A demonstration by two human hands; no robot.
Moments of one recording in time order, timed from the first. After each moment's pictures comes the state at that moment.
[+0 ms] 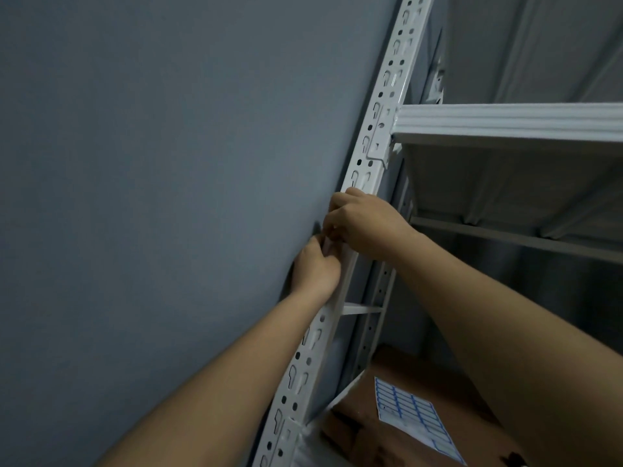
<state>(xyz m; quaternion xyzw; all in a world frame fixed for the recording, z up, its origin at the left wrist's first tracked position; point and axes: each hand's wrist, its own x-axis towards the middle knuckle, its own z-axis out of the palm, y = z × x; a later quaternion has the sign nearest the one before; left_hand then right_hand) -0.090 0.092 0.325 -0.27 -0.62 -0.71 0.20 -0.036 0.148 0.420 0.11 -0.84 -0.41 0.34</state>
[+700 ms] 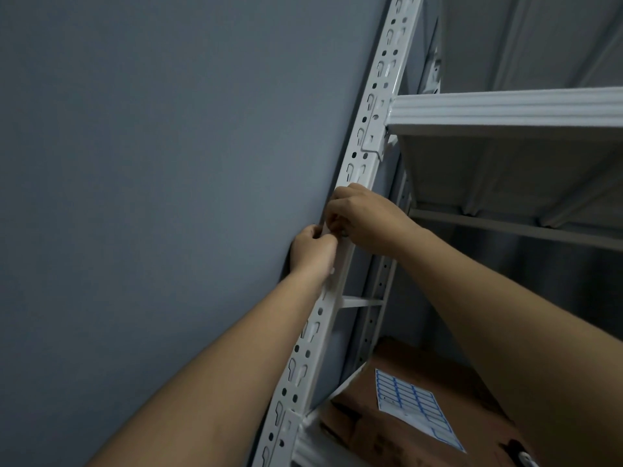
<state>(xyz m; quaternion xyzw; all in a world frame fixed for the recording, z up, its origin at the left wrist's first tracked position) -0.076 0.085 0.338 -0.24 -0.53 -0.81 0.10 -0.029 0.158 0.417 0.14 -0.88 -0.28 0.35</state>
